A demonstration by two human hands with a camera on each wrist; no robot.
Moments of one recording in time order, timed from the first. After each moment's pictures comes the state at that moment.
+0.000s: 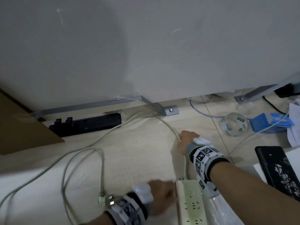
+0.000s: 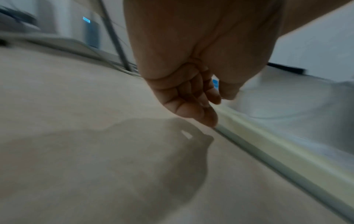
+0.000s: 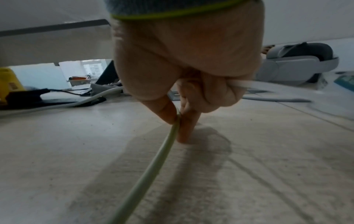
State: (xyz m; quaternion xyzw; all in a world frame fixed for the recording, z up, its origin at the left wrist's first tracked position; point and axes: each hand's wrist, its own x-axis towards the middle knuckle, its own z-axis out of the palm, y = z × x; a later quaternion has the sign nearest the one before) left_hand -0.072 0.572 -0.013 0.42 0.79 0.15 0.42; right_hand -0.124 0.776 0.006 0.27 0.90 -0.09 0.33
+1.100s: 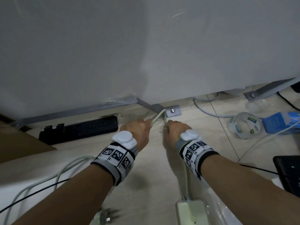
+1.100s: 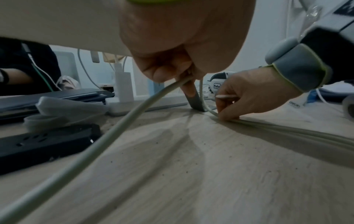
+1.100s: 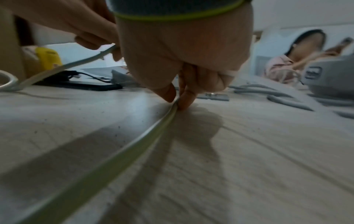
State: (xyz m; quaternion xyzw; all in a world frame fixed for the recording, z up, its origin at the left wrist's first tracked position) left_hand -0.239 0.609 -0.009 0.37 0.91 0.13 0.09; right_hand -0.177 0.766 -0.025 0.20 0.96 -0.09 0.16
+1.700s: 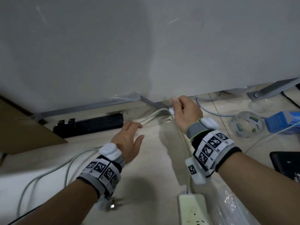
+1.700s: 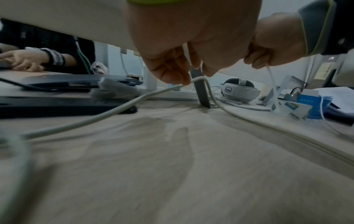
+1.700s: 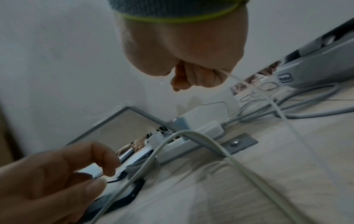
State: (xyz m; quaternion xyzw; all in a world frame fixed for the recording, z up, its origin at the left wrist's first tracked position) left_hand -0.204 0.548 -0.014 0.30 0.91 0.27 0.07; right_hand -0.173 0.777 0.037 0.25 0.89 -0.37 -0.10
